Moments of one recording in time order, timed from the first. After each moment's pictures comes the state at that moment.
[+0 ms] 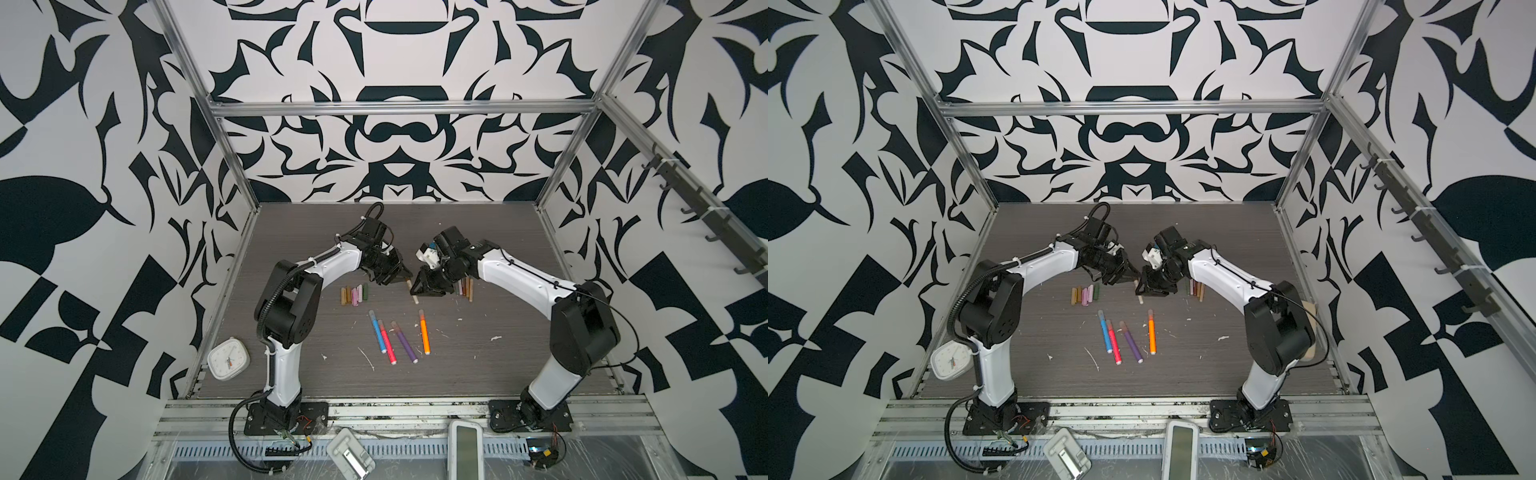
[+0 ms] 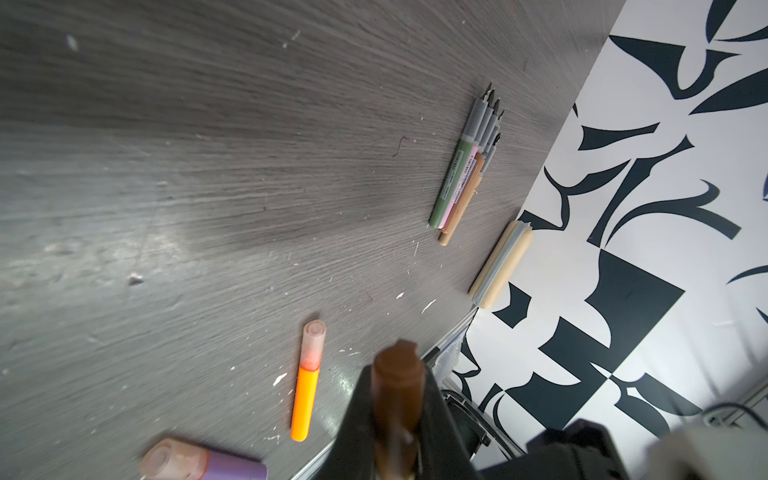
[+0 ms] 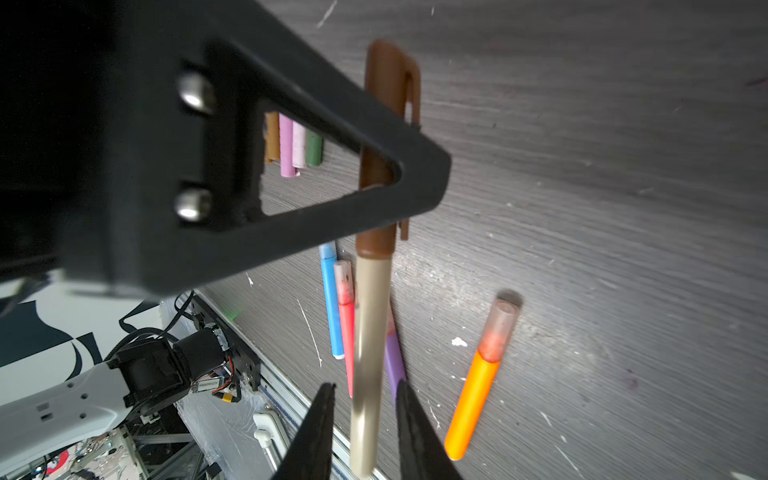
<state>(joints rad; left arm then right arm) -0.53 1.97 1.43 -0.50 0.73 -0.97 0.54 1.72 1.29 -0.75 -0.56 0.50</state>
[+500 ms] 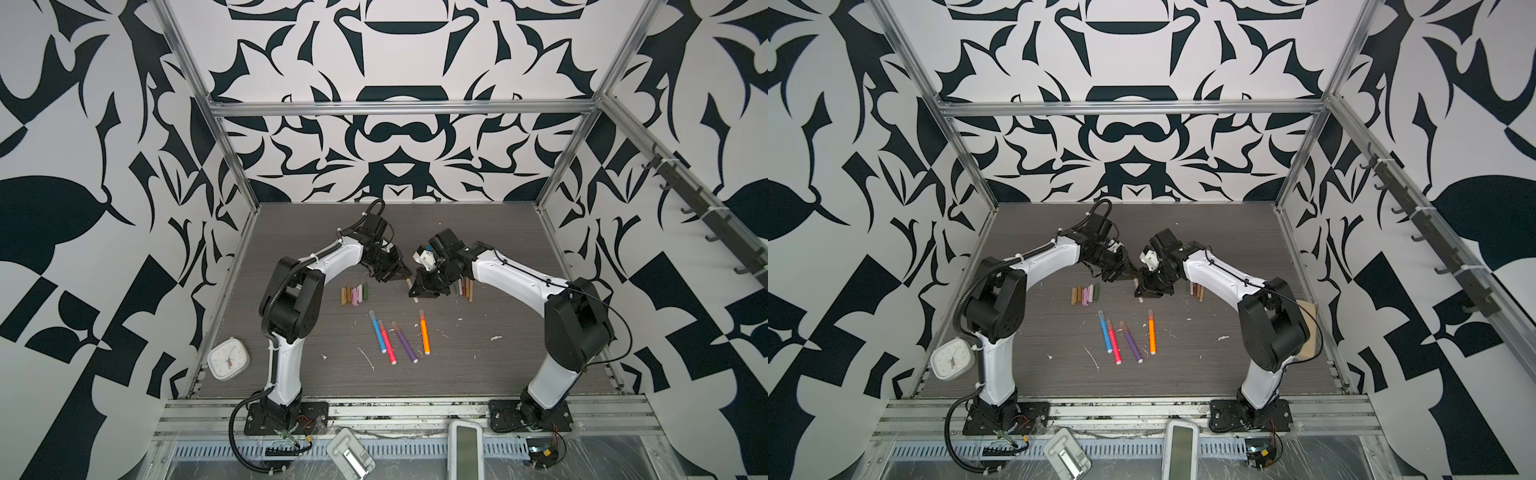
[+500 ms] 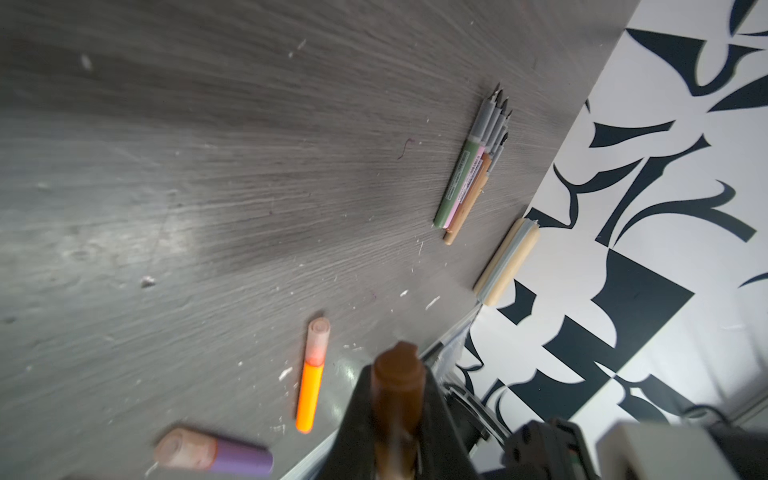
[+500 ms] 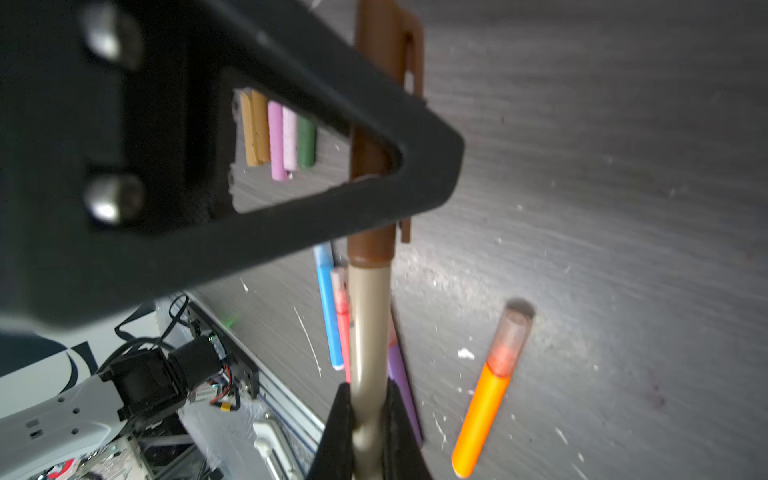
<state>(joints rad) -0.49 2.09 1.66 -0.71 0.75 -0.87 0.57 1.74 1.28 -0.67 -0.52 0.53</state>
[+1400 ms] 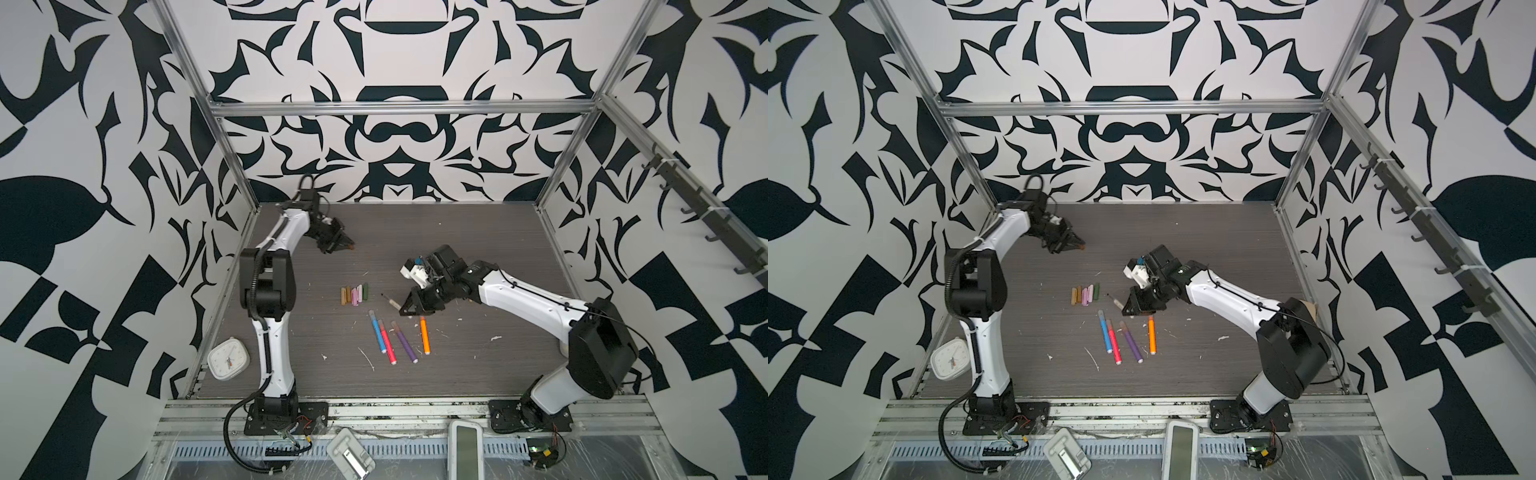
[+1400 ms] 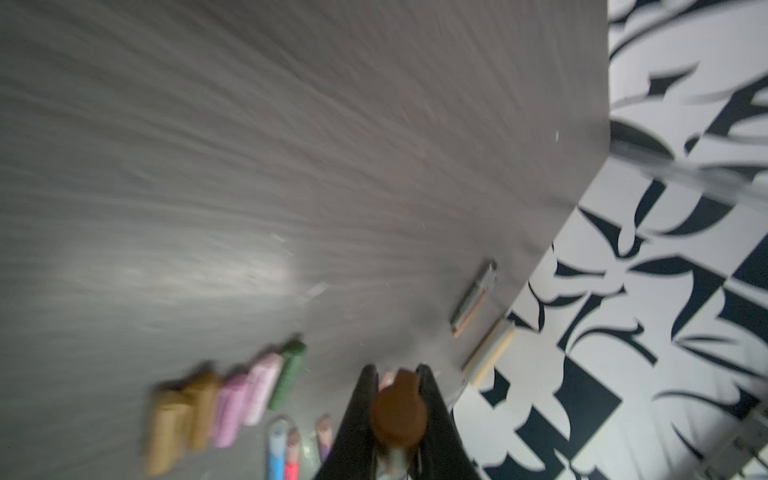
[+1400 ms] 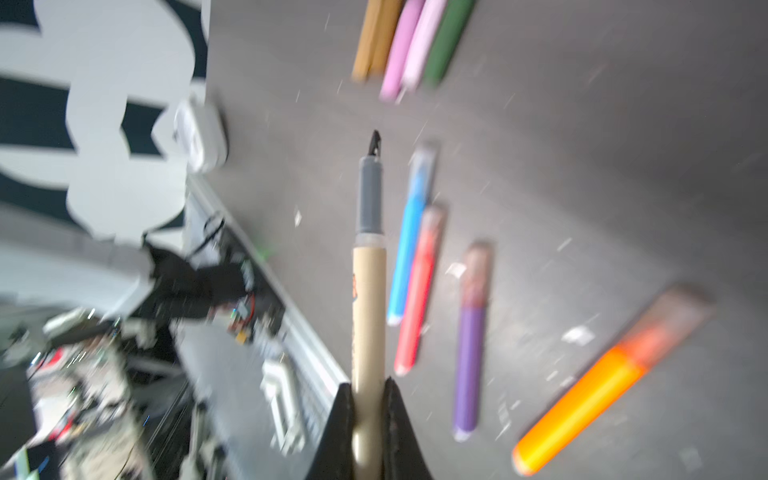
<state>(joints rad) -0.02 2.14 1.82 -0.94 0.64 -0.66 0.70 1.56 1.12 -0.63 -0.69 0.45</state>
